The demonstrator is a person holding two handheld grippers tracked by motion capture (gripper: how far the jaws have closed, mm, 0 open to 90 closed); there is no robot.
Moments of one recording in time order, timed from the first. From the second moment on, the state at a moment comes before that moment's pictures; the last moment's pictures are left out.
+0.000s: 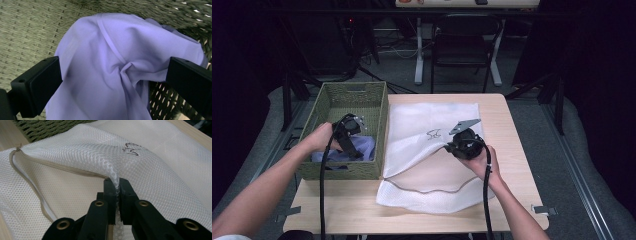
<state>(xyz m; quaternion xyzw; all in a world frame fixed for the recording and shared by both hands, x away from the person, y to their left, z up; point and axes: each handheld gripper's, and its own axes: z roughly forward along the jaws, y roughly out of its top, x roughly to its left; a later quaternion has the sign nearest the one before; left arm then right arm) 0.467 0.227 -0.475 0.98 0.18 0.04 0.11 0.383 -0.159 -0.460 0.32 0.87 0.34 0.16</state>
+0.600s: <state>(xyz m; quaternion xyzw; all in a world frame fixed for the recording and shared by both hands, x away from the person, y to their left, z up) 0.476 0.222 -0.492 0.98 0.18 0.03 0.08 0.383 -0.160 -0.460 0.32 0.87 0.34 0.16</state>
